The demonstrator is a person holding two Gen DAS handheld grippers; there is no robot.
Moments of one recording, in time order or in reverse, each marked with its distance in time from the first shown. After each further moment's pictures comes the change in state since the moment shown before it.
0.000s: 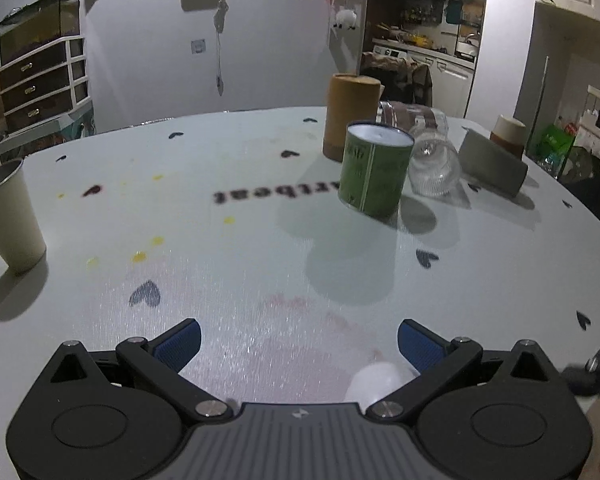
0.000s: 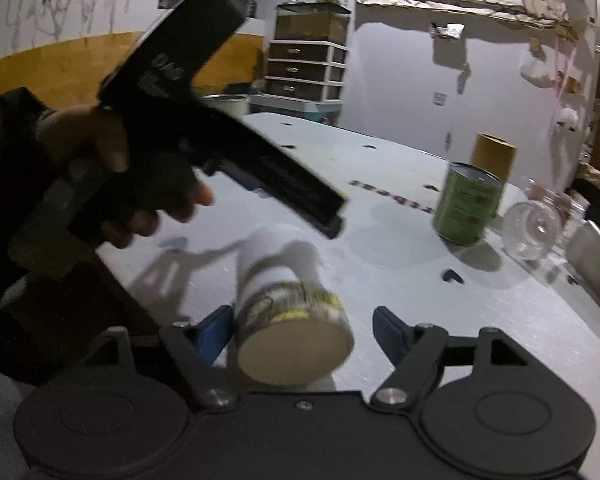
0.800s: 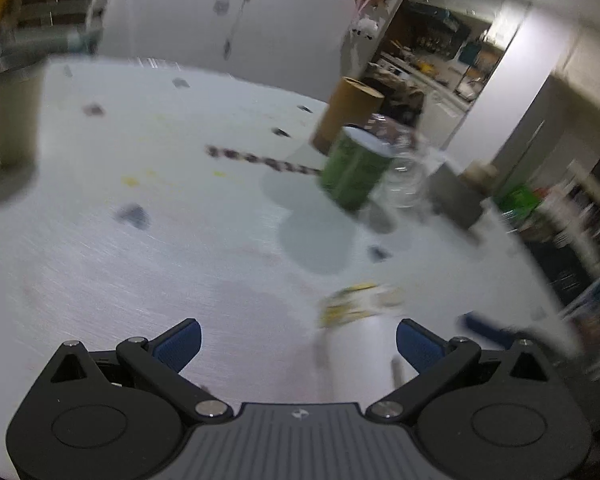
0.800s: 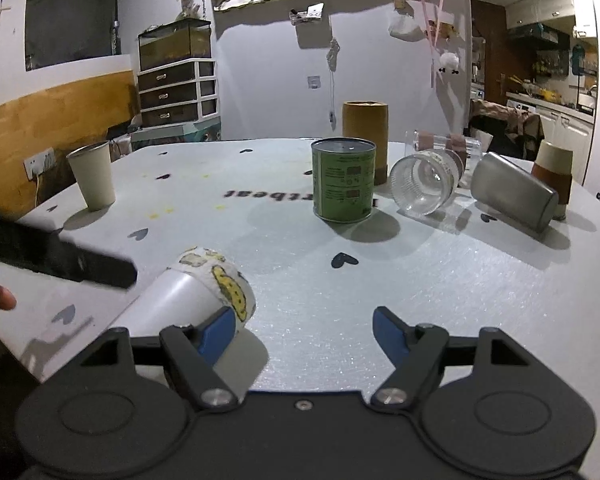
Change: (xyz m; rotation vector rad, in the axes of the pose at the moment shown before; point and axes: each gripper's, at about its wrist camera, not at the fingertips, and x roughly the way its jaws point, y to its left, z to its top) left arm -0.029 0.032 -0.013 -0.307 0.058 -0.244; right arm 0.016 -0.057 -0.001 0.315 -0.019 -0.231
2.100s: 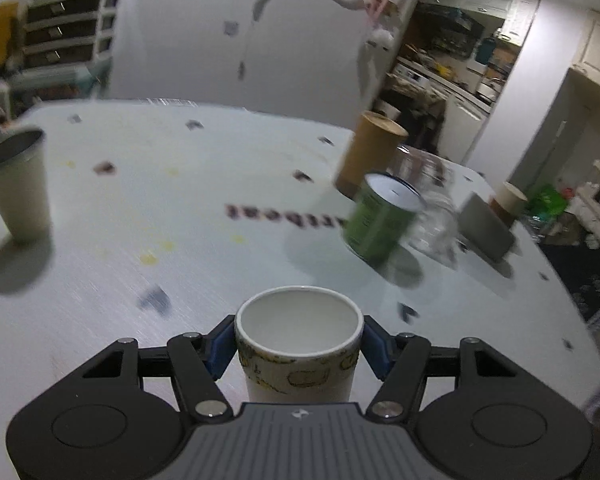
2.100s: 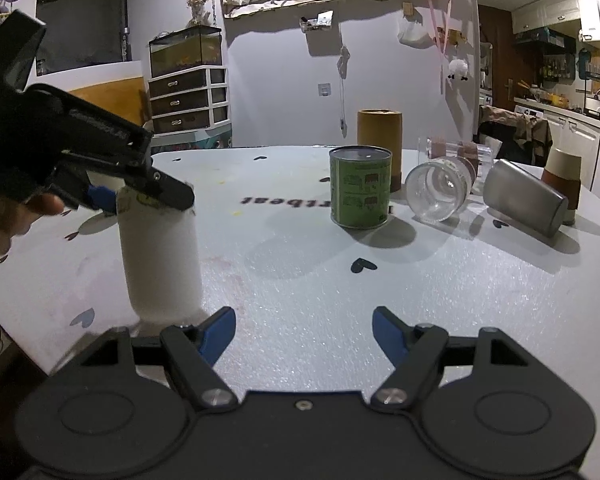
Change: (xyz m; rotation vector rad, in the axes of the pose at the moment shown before) left arm 0.007 -0.010 0.059 0.094 -0.070 0.177; right arm -0.002 0.014 -0.002 -0.009 -0.025 0.026
